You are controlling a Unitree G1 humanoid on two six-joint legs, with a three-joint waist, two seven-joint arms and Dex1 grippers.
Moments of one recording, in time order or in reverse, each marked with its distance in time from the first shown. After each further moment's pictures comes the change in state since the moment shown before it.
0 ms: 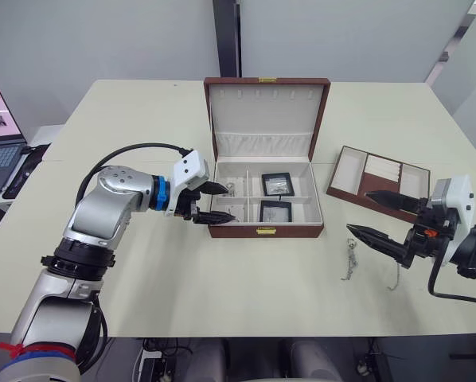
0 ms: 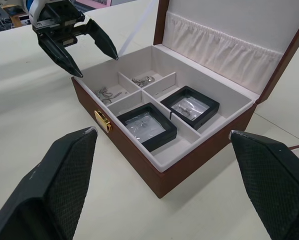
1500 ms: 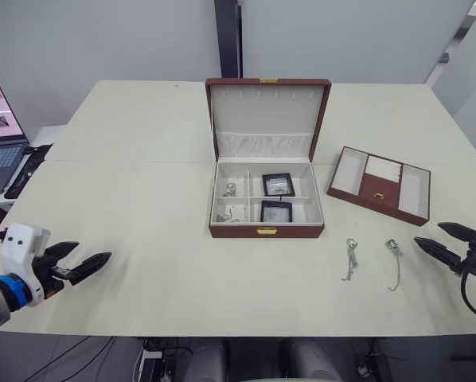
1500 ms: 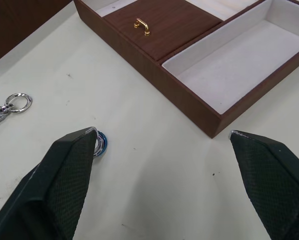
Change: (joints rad) left arm 0.910 0.095 0.831 -0.205 -0.181 0.127 0.372; right arm -0.006 -0.023 -0.037 0.857 -0.324 -0.374 0.218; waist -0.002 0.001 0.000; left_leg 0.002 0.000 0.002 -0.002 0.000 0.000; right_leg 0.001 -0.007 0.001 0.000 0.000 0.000
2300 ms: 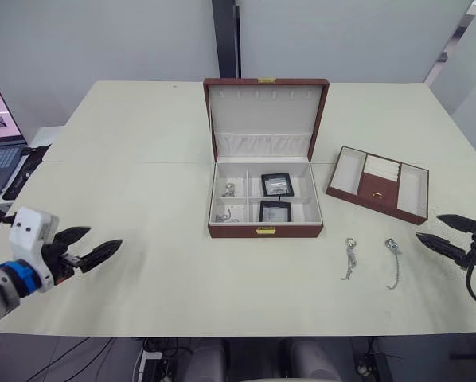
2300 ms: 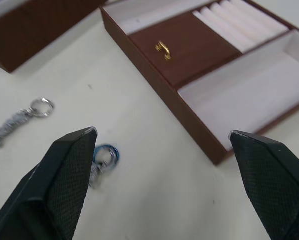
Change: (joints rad) left arm -0.129 0.024 -0.093 -0.133 -0.076 0.041 -0.023; right arm -0.126 -0.102 0.048 -0.026 0.000 0.056 0.142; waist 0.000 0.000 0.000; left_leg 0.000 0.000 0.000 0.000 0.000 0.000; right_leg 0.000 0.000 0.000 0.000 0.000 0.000
